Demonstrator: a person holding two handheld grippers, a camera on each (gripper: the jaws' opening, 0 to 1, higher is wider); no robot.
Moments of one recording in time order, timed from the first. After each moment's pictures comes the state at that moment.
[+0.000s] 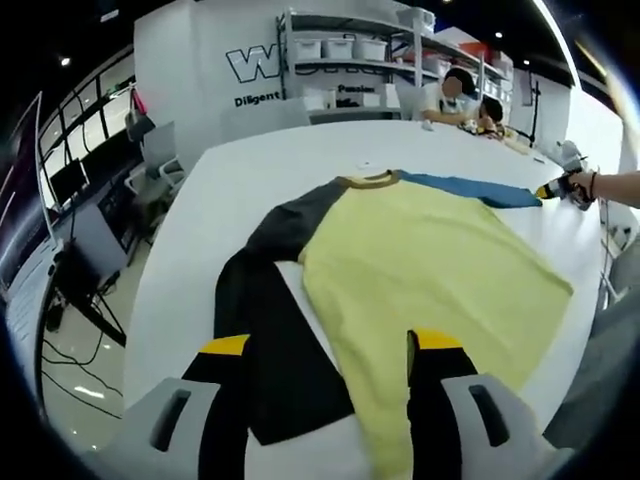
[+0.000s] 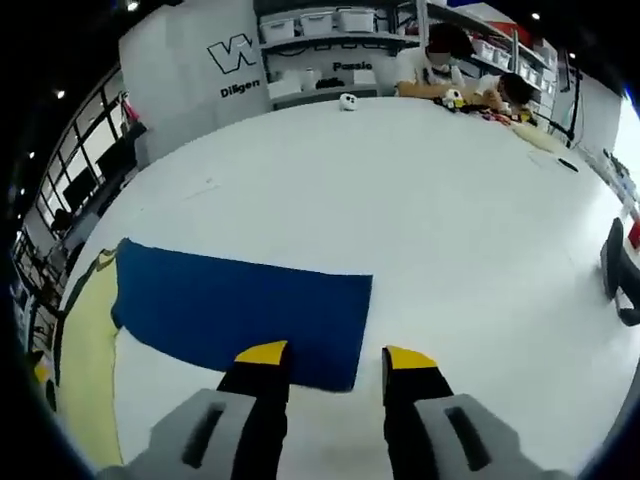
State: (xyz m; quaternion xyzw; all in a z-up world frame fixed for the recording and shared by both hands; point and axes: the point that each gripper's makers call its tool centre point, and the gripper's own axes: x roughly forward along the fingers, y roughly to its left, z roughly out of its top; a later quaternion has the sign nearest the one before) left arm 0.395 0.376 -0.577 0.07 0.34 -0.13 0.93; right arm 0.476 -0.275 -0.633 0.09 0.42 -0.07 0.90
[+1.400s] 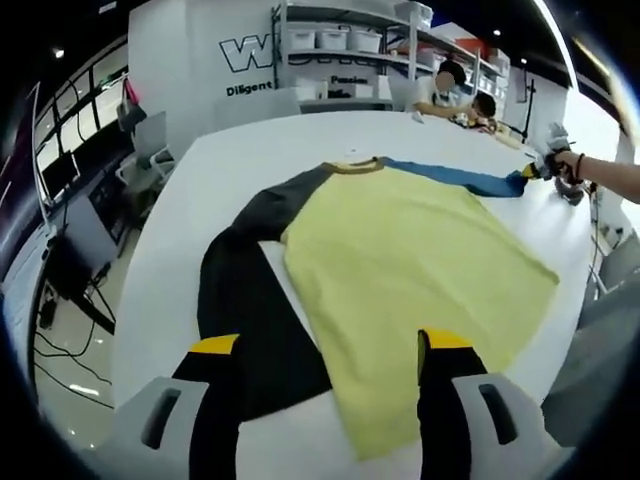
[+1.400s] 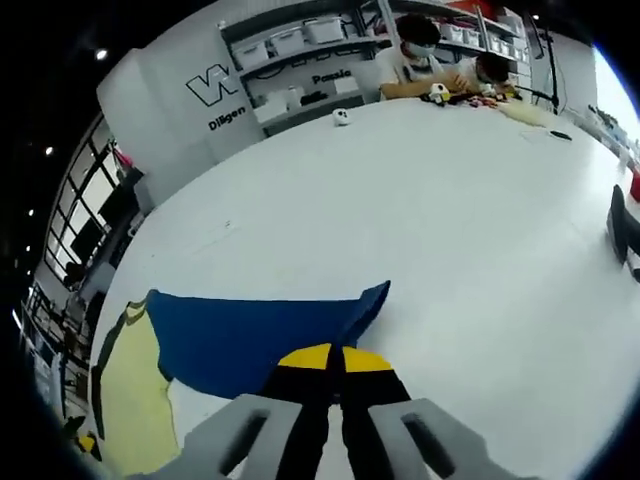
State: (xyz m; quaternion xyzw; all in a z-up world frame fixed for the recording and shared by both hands) left arm 0.371 0.366 -0.584 0.07 0.36 -0.15 0.92; right arm 0.489 -0.215 -0.590 0.19 0.38 -0.07 0.90
